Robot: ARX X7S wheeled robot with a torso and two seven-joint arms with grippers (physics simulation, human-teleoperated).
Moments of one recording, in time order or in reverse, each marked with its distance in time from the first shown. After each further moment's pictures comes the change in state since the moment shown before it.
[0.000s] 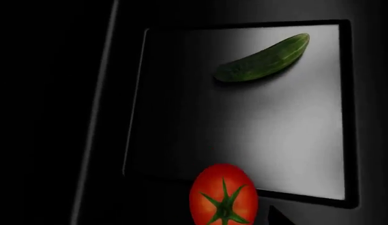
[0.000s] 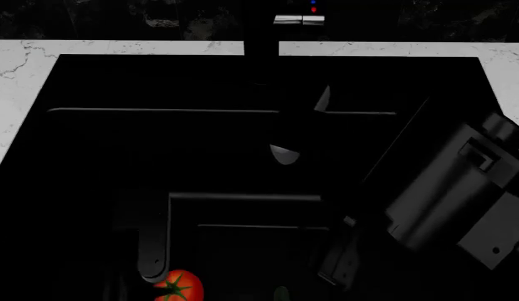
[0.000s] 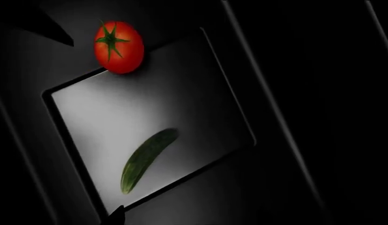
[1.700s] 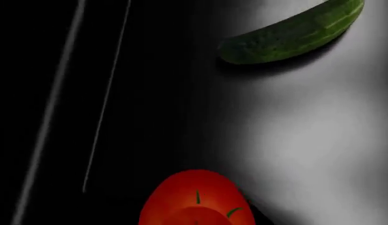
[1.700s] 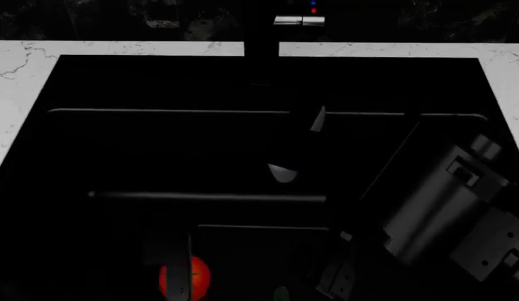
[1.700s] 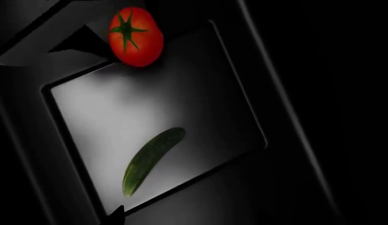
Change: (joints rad) left arm 0.084 0.202 0.046 -0.602 0.001 0.462 -0.186; right arm -0.056 -0.002 -0.018 0.028 0.003 -0.064 0.026
